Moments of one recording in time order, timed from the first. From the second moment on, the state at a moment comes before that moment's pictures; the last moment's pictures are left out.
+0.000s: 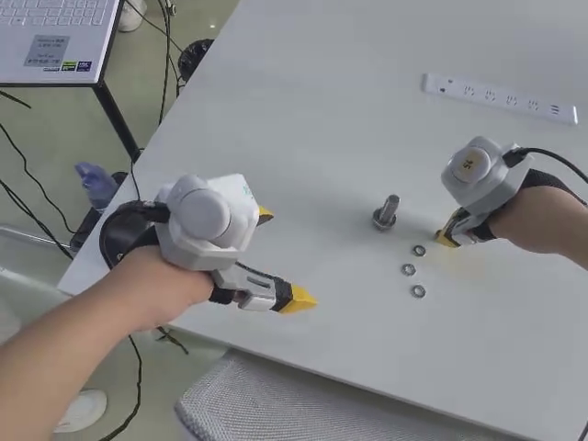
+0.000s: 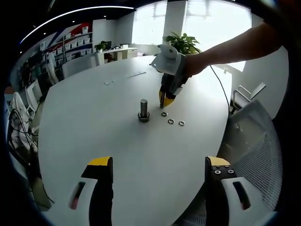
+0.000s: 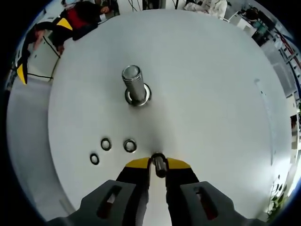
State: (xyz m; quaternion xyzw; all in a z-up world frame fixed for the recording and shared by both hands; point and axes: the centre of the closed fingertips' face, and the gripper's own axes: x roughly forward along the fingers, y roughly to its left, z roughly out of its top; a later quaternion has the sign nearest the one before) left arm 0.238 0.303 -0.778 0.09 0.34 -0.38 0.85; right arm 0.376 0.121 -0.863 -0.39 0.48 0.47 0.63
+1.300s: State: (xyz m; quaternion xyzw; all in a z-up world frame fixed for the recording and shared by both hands) left arm 0.241 0.304 -0.775 0.09 0.34 -0.38 0.85; right arm 0.374 0.120 -0.851 -0.38 0.48 0.47 0.64
